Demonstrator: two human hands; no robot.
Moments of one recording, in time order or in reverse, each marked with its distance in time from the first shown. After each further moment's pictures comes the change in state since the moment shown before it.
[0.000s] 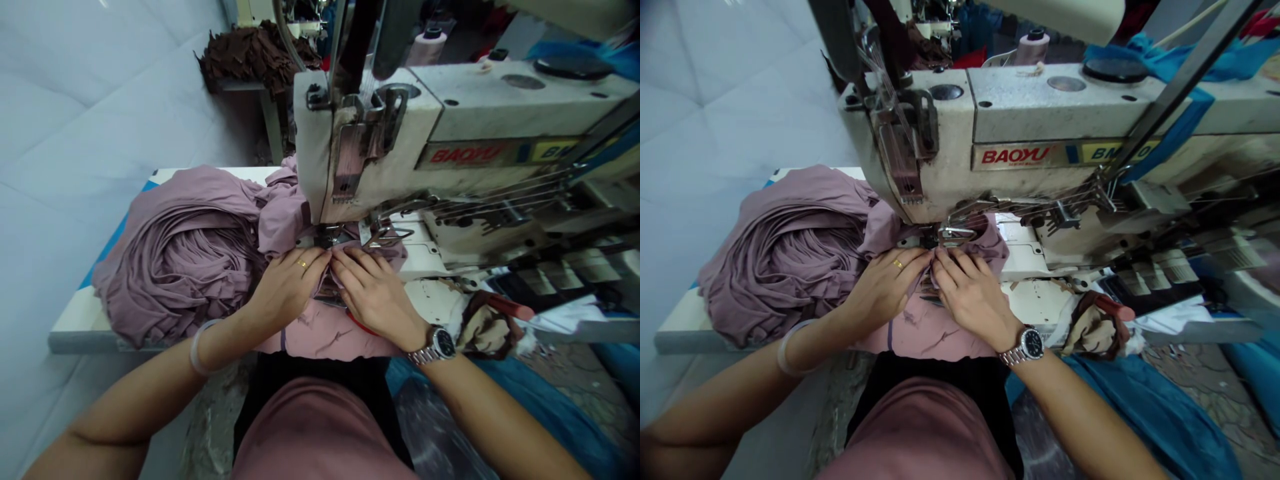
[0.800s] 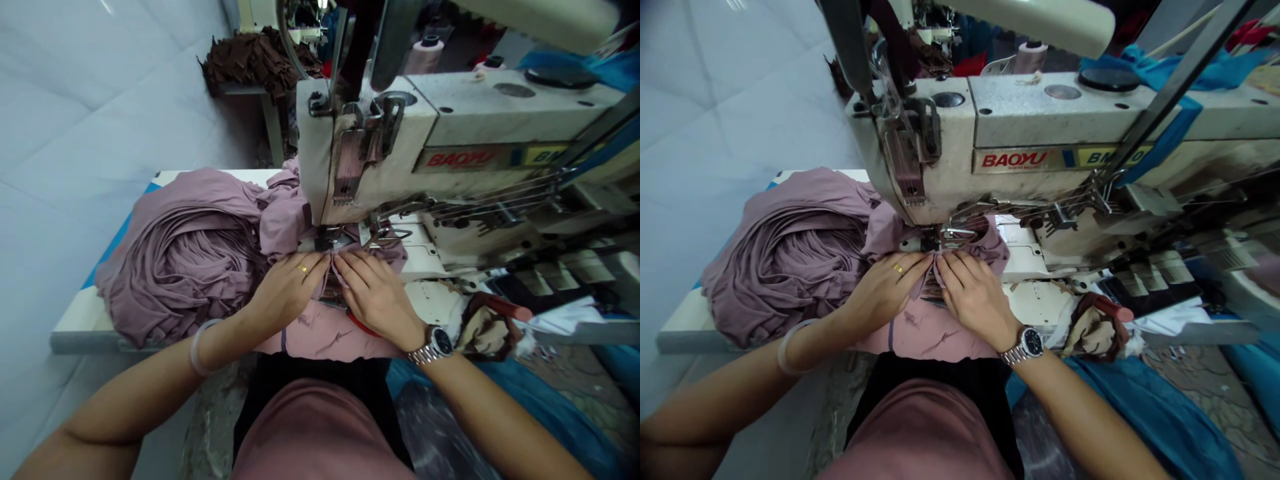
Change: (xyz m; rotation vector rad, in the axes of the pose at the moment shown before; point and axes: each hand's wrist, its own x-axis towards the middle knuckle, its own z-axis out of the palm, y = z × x) left_hand -0.002 -0.001 0.000 0.054 0.028 0.094; right_hand -0.007 0.002 0.007 0.059 0.072 0.040
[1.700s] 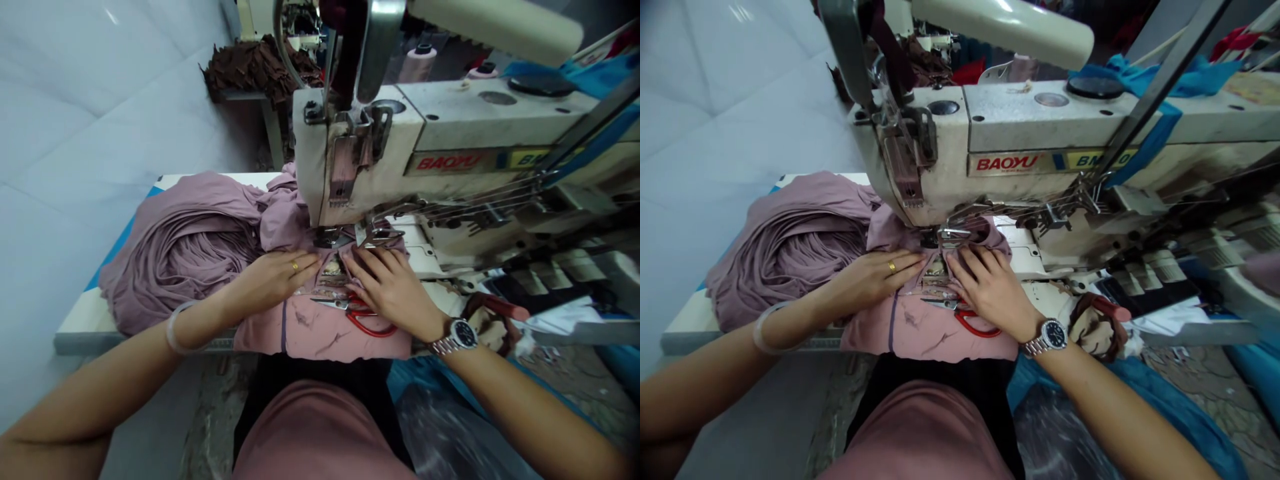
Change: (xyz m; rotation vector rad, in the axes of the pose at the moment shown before) left_hand 0.000 -0.035 -0.016 0.066 -0.104 0.311; right_hand -0.010 0.028 -0.011 -0.172 -0.122 -0.088
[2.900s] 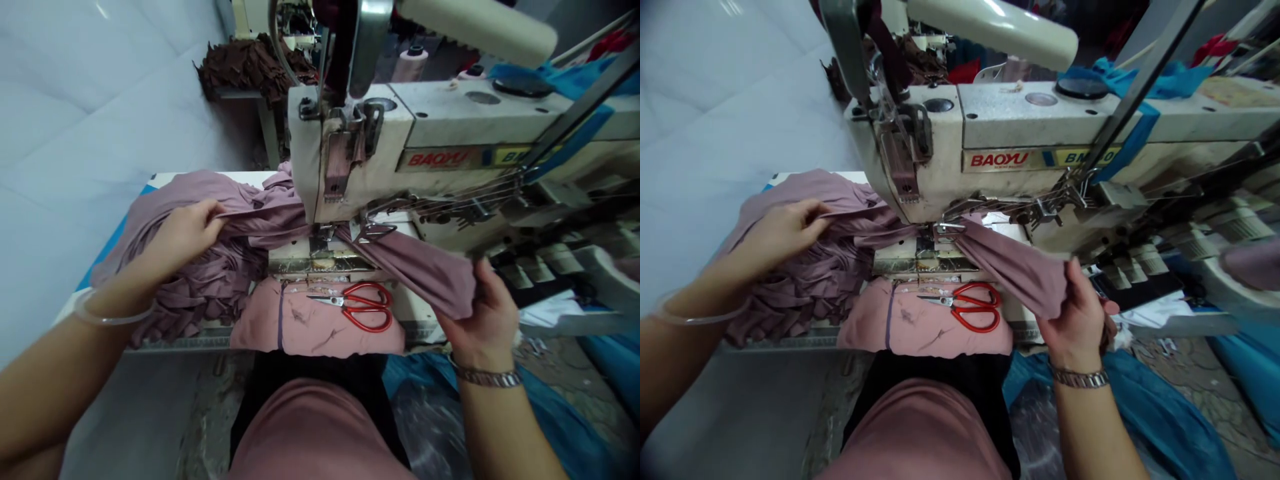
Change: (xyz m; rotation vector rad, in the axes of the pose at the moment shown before) left_hand -0.049 -0.085 -0.035 -0.331 0.051 -0.946; right_hand -0.062 0.019 -0.015 1.406 0.725 1.112
